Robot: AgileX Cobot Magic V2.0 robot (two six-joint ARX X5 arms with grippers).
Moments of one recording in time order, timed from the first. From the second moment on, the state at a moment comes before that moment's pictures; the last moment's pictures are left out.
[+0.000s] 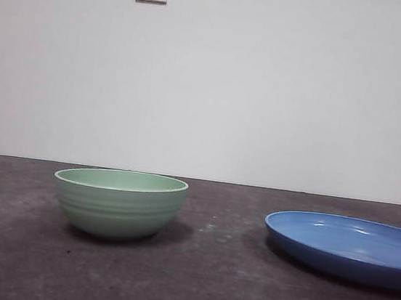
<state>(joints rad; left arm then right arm) -0.01 0.00 0.05 -0.21 -0.02 -0.40 -0.08 0.01 0.02 -0.13 -0.28 0.30</state>
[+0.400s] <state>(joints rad) -0.01 0.12 0.36 -0.37 0.08 -0.46 -0.08 0.04 0.29 -0.16 -0.29 0.37</state>
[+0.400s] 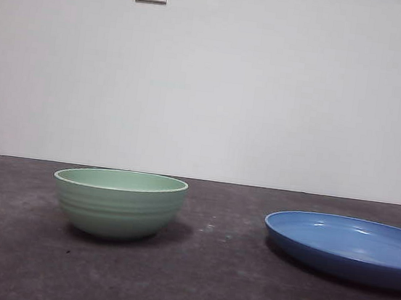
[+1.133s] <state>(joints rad) -0.05 0.66 0.89 -0.89 0.60 -0.14 0.00 0.58 0.94 -1.01 -0.53 0.06</state>
